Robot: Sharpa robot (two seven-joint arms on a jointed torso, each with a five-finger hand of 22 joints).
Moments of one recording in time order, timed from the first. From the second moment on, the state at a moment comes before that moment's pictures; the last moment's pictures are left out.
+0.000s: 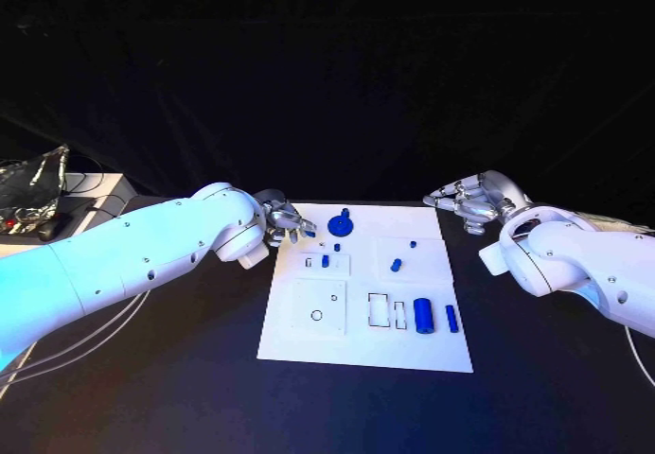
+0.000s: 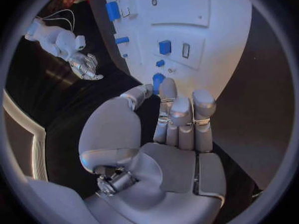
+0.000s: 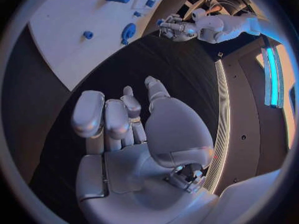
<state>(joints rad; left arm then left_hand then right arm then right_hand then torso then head) 1.25 -0.67 0.05 1.29 -0.91 -0.12 -0.49 1.08 -0.15 0.50 0.04 0.42 1.04 0.01 0.46 0.77 1.26 -0.06 0.77 0.43 1.39 -0.11 1.20 0.93 0.08 1.25 -0.11 1.06 1.31 1.29 -0.86 -0.09 1.43 -0.74 -0.56 -0.01 1.17 -0.02 -0.09 0.03 0.47 1.07 0.11 0.07 0.29 1.25 0.01 1.06 1.23 1.44 -0.06 1.21 0.99 0.09 1.46 -0.06 1.00 1.31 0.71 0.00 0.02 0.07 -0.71</state>
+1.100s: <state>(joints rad) 1.20 -0.67 0.00 1.35 -1.03 -0.20 -0.57 1.06 -0.16 0.53 0.02 0.43 1.05 0.01 0.45 0.78 1.27 -0.07 0.76 0.45 1.40 -0.11 1.20 0.95 0.08 1.26 -0.11 1.08 1.31 1.29 -0.86 -0.09 1.43 -0.74 -0.56 -0.01 1.17 -0.02 -0.09 0.03 0.47 1.07 0.11 0.07 0.29 1.25 0.01 1.06 1.23 1.44 -0.06 1.21 0.99 0.09 1.46 -0.06 1.00 1.31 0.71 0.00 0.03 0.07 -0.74</state>
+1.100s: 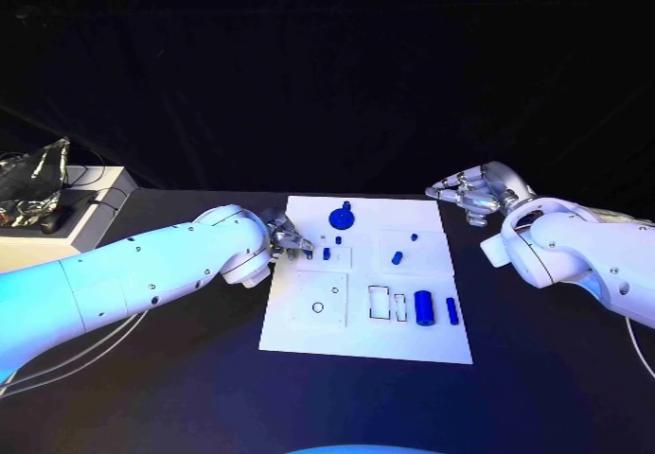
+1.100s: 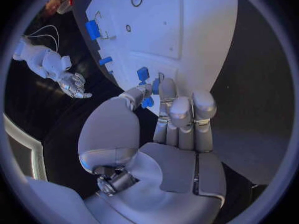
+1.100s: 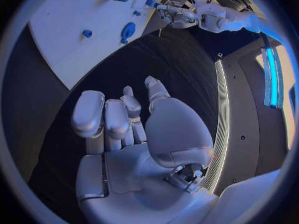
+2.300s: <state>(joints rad) 1.20 -0.66 -0.01 1.33 -1.11 -0.14 -0.57 1.08 -0.18 0.54 0.03 0.43 1.05 0.01 0.45 0.78 1.27 -0.06 0.76 0.45 1.40 -0.11 1.20 0.95 0.08 1.26 -0.11 1.08 1.31 1.29 -0.86 -0.09 1.43 -0.75 -0.56 -0.01 1.17 -0.02 -0.09 0.03 0.47 1.07 0.11 0.07 0.29 1.25 0.01 1.06 1.23 1.44 -0.06 1.21 0.99 0.09 1.46 -0.06 1.00 1.31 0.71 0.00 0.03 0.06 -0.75</state>
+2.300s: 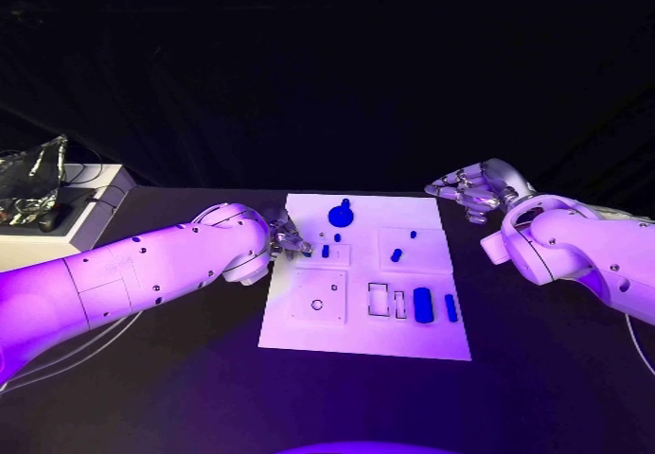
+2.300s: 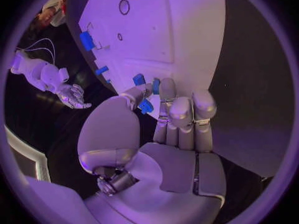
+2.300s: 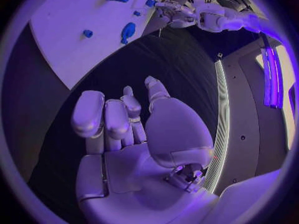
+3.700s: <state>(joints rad) 1.20 -0.63 -0.01 1.31 -1.13 -0.11 -0.57 1.09 -0.18 0.54 0.03 0.43 1.06 0.01 0.45 0.77 1.28 -0.06 0.76 0.46 1.40 -0.11 1.20 0.97 0.08 1.26 -0.11 1.08 1.31 1.29 -0.86 -0.09 1.43 -0.75 -0.56 -0.01 1.17 -0.02 -0.09 0.03 0.47 1.07 0.11 0.07 0.29 1.25 0.02 1.06 1.23 1.44 -0.06 1.21 0.99 0.09 1.46 -0.06 1.00 1.31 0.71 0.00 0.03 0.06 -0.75</state>
